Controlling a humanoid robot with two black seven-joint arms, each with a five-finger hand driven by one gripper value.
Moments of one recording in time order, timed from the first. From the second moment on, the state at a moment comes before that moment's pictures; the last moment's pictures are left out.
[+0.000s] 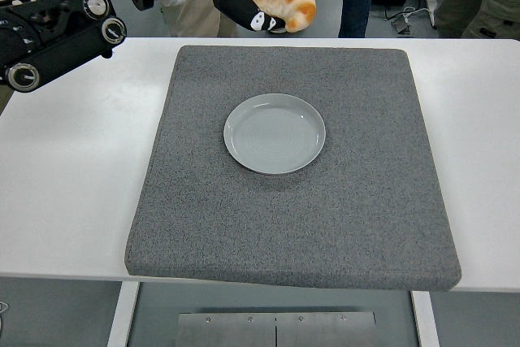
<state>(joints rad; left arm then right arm) -1.51 0.41 -0.12 -1.12 1.15 -0.06 -0.21 -0.15 0.00 0.01 0.13 -0.10 0.02 0.41</state>
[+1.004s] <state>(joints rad) -1.39 0.18 0.08 -0.94 1.27 0.11 -0.21 -0.15 0.00 0.01 0.13 -0.10 0.02 0.41</state>
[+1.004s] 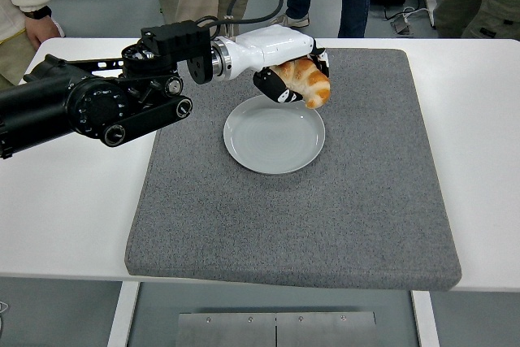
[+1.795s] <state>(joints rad) -1.25 0.08 0.19 -0.76 1.27 0.19 -0.25 -0.15 0.00 0.01 0.13 -0.10 0.02 0.41</state>
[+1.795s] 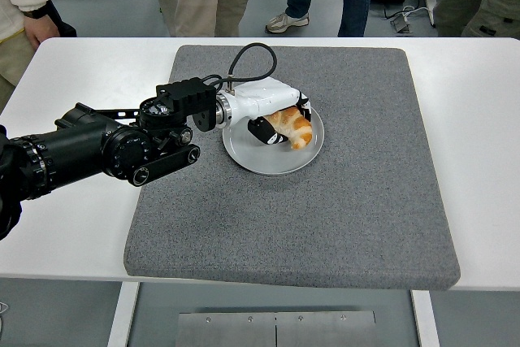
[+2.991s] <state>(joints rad) -1.22 0.08 0.18 -0.71 1.24 0.22 -0.25 -0.15 0.00 0.01 0.13 -0.10 0.02 0.41</state>
